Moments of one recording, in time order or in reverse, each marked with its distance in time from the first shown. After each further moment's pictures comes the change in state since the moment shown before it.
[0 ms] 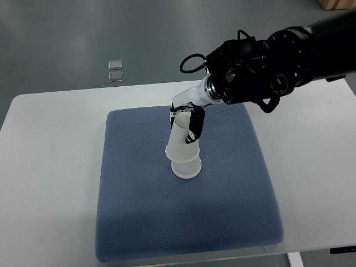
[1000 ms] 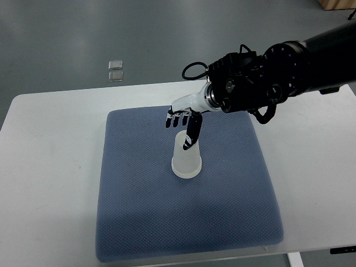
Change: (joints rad) left arm 0.001 0.000 0.002 0.000 0.000 0.001 -0.001; right arm -0.068 -0.033 0.043 -0.029 0.056 -0.071 0.007
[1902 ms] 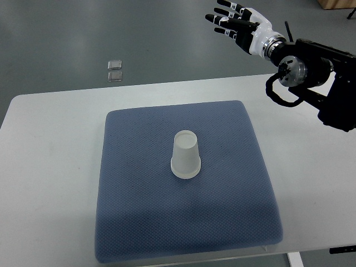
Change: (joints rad) left arm -0.001 0.000 0.001 -0.005 0.000 0.000 0.001; right arm -0.918 -0.286 1.289 -0.507 0.254 -0.183 0.201
